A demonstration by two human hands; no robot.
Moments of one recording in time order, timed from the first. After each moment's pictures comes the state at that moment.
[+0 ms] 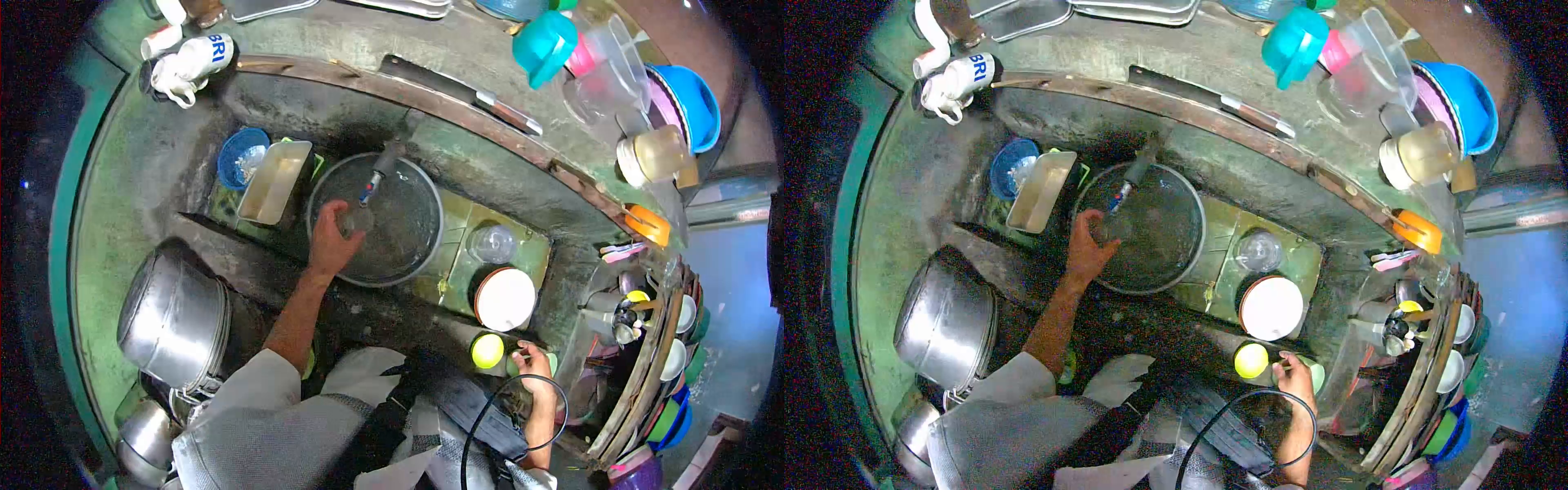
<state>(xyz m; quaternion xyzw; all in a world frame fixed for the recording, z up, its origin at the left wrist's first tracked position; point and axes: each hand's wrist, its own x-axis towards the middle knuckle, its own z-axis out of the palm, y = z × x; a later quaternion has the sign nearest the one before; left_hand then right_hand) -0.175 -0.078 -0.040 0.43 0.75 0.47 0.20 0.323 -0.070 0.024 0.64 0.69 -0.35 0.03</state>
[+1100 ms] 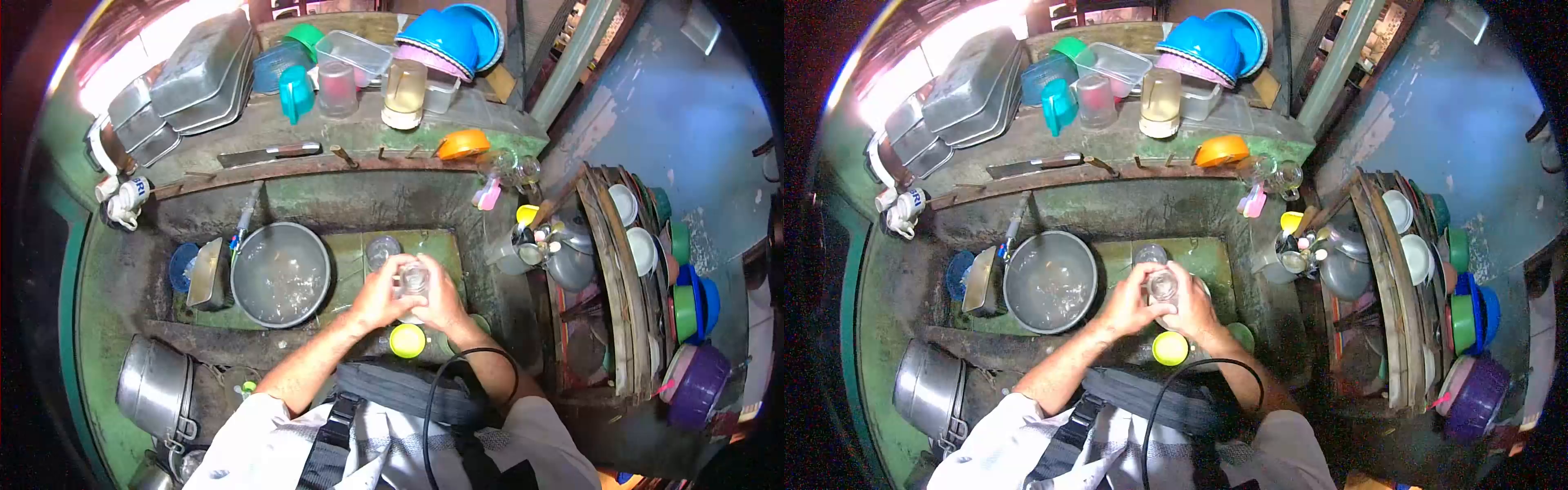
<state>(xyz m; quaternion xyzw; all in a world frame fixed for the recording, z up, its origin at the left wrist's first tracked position) 0.161 -0.055 0.111 0.66 0.45 0.42 0.43 0.328 -0.040 0.098 0.42 0.81 -0.22 -0.36</state>
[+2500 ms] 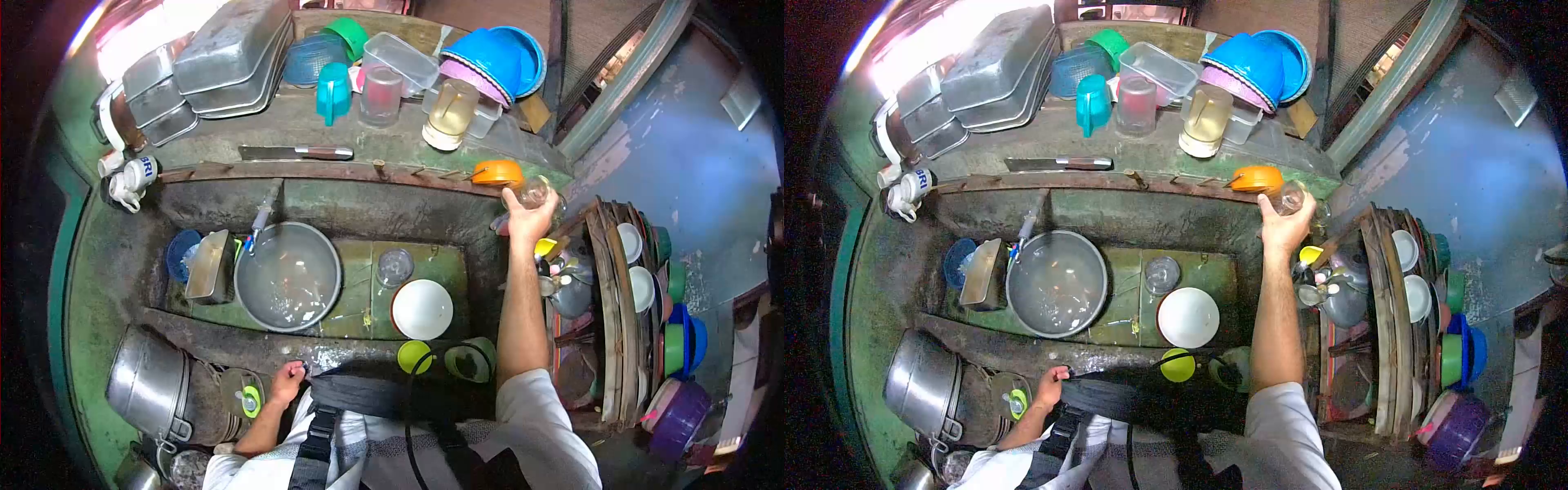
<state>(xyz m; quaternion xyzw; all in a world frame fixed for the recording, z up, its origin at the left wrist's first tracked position) -0.033 -0.264 -0.118 0.30 0.76 0.35 0.46 0.348 0.142 0.176 0.56 0.56 -0.02 -0.61</state>
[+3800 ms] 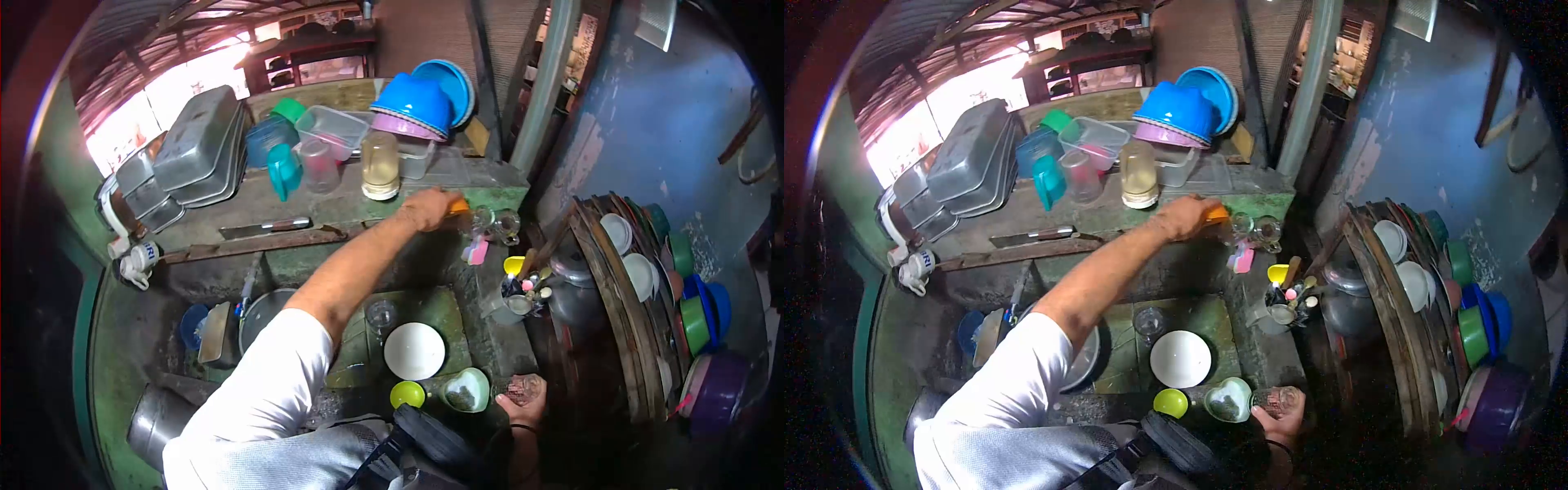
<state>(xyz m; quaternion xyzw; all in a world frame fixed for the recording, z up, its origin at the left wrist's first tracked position) 0.244 0.209 0.227 0.88 0.46 0.12 0.07 0.492 -0.151 0.067 0.56 0.41 -0.37 -0.62</state>
